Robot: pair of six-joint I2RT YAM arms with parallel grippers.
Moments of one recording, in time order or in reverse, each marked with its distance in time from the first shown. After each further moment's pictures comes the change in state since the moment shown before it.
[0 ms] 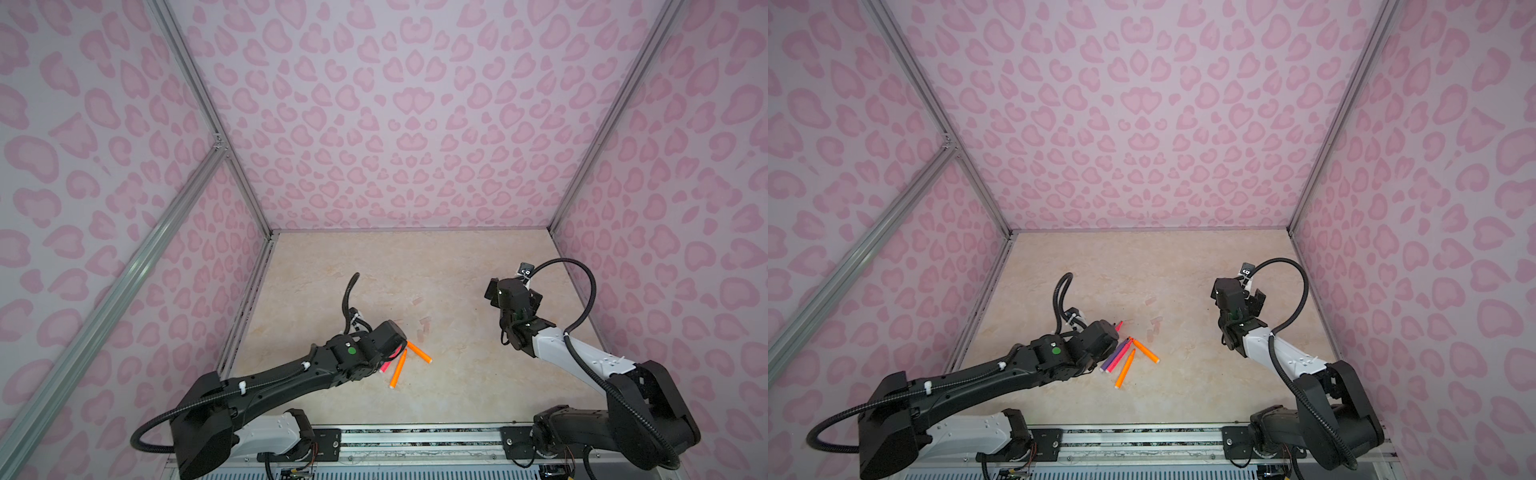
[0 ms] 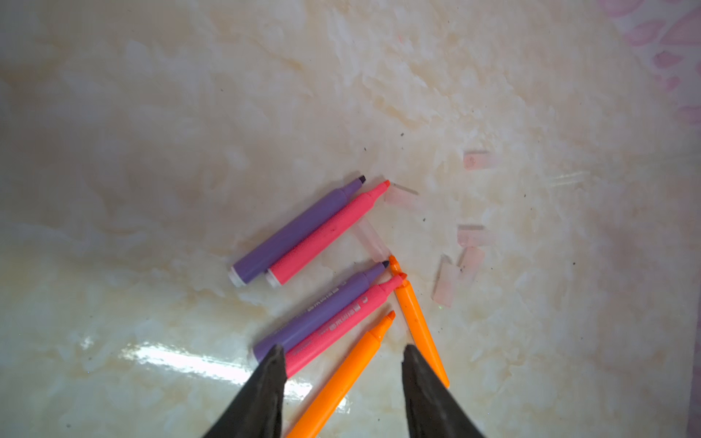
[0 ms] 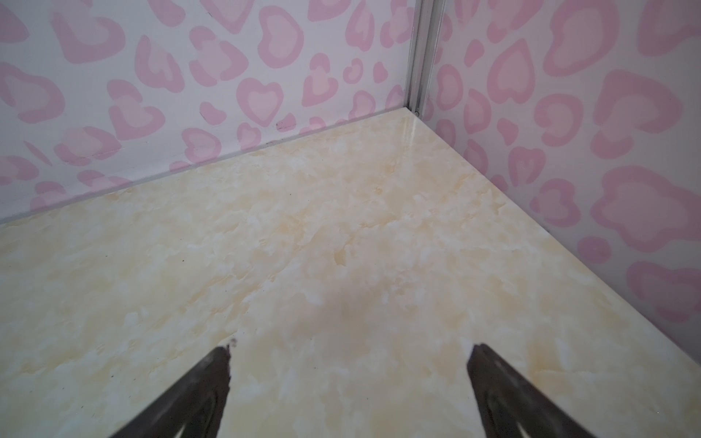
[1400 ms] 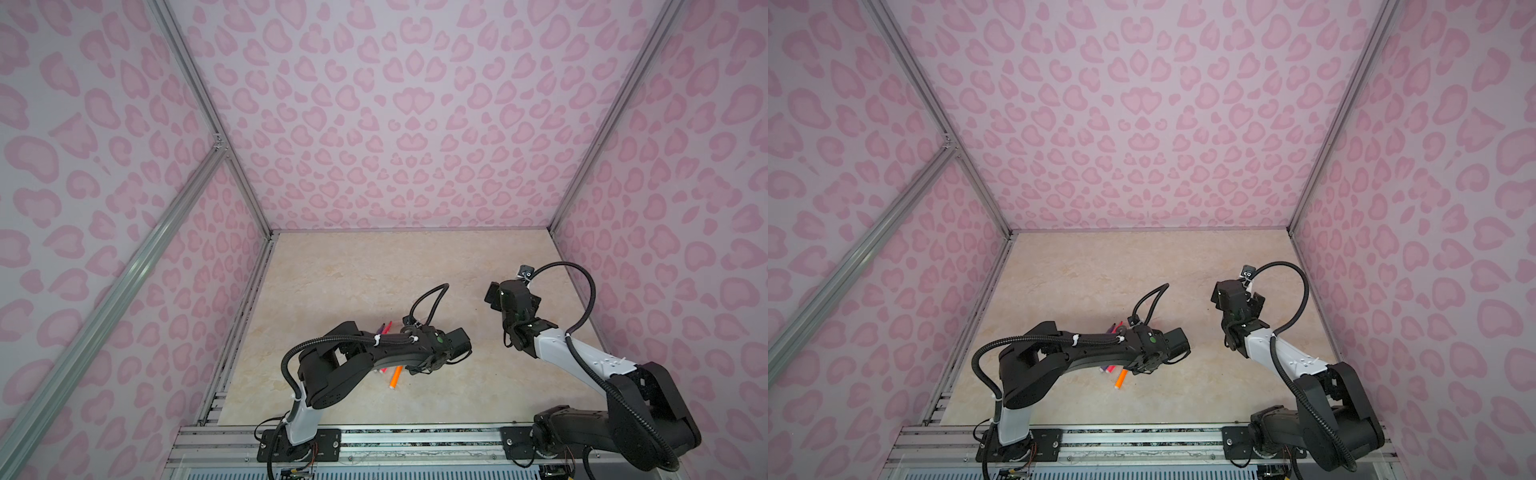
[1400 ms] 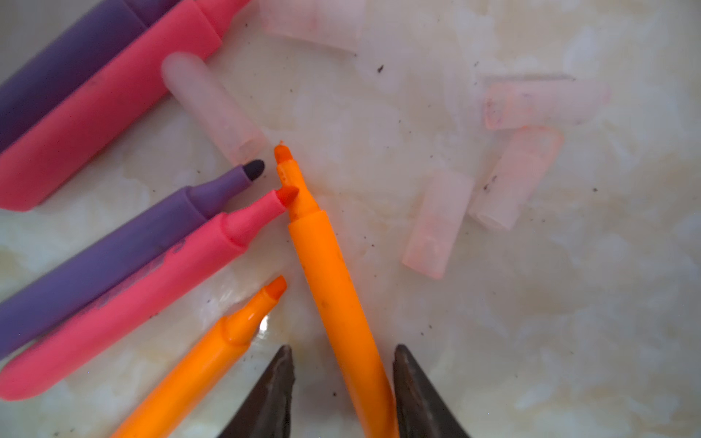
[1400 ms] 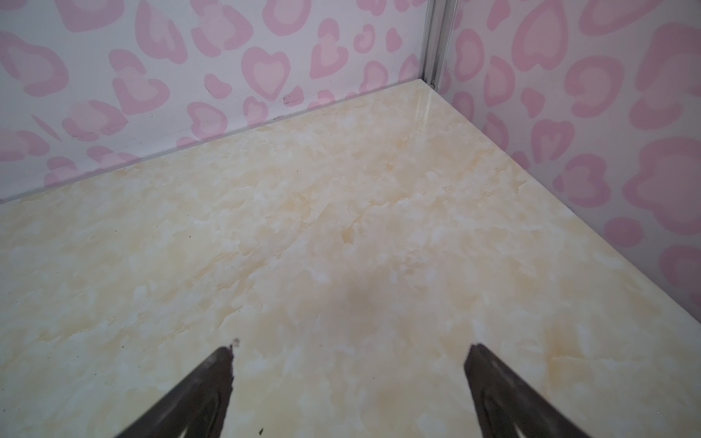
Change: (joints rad) left arm -0.115 0.689 0.472 -0.155 0.031 -0.112; right arm -0.024 0.009 0.003 -0.035 -0.079 0.023
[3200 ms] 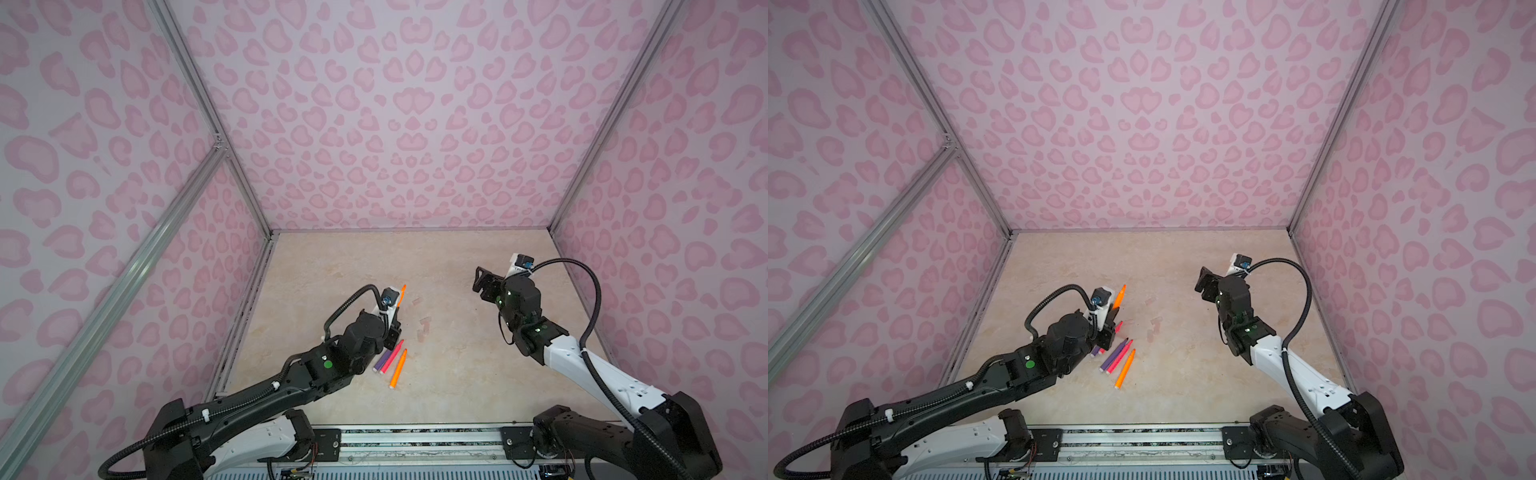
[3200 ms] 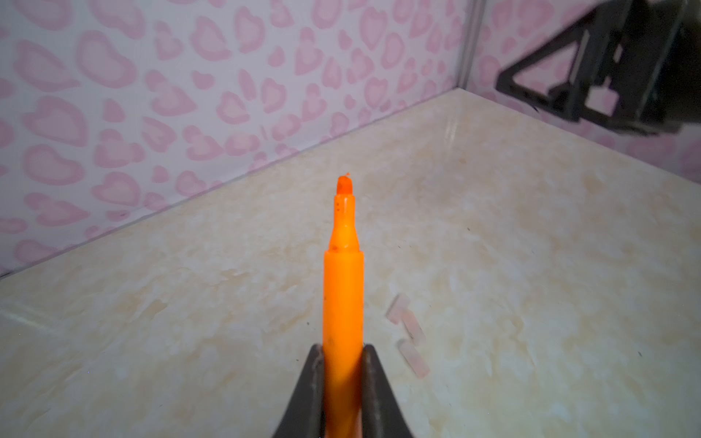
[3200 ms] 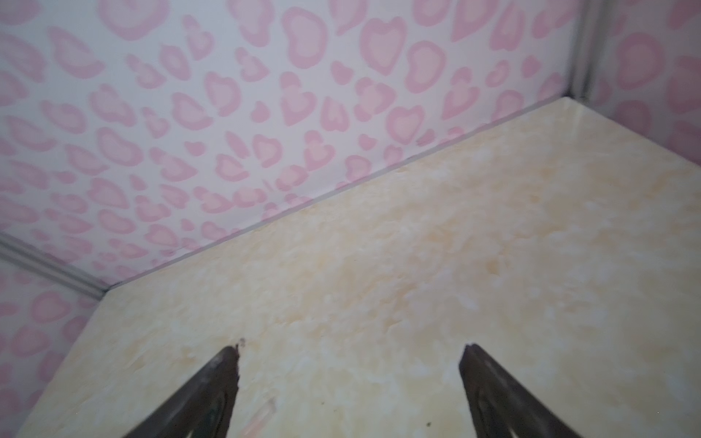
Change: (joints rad) left arm 0.167 -0.965 -0.669 0.782 0.056 1.483; right arm 0.140 -0.182 0.047 0.052 -0.261 0.113
